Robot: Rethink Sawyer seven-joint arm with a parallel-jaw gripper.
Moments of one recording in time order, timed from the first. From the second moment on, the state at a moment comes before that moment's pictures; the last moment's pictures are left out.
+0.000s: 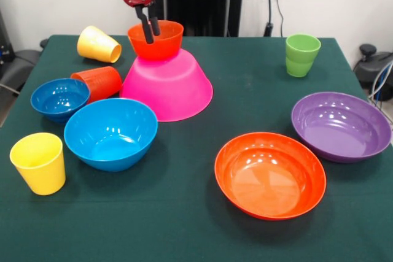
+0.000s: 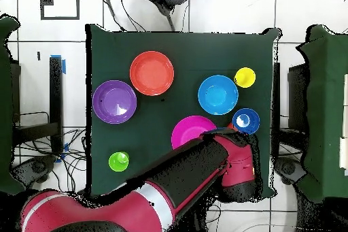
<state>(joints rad) 0.14 -0.21 -0.78 1.51 -1.51 -0.94 2.06</state>
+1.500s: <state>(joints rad) 0.08 -0.21 -0.73 1.51 -1.52 -0.91 1.99</state>
